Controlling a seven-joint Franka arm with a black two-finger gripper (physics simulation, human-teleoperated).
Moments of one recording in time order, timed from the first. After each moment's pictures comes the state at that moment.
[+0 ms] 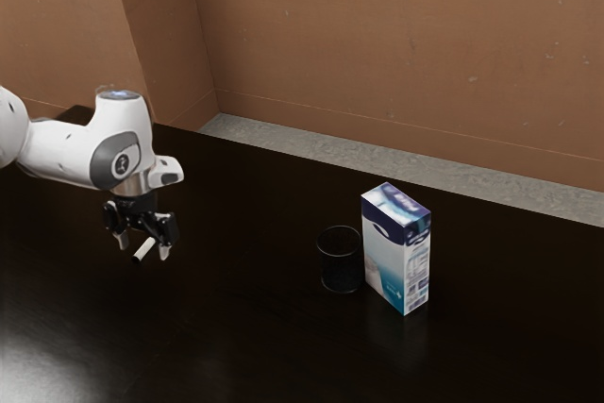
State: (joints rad) arm 0.00 0.18 0.22 -2.17 0.06 2.23 0.01
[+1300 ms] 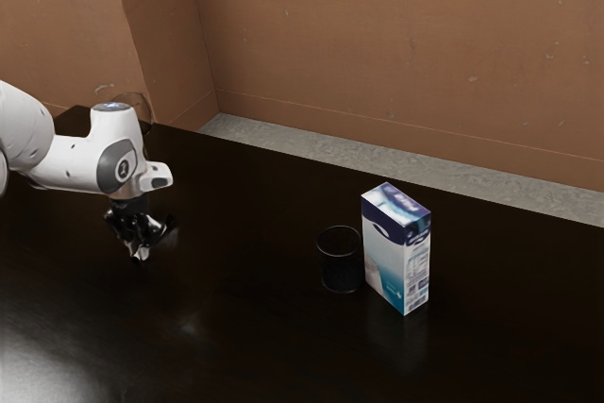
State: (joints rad) arm 0.14 0.42 0.20 -1.99 0.00 2.29 0.19
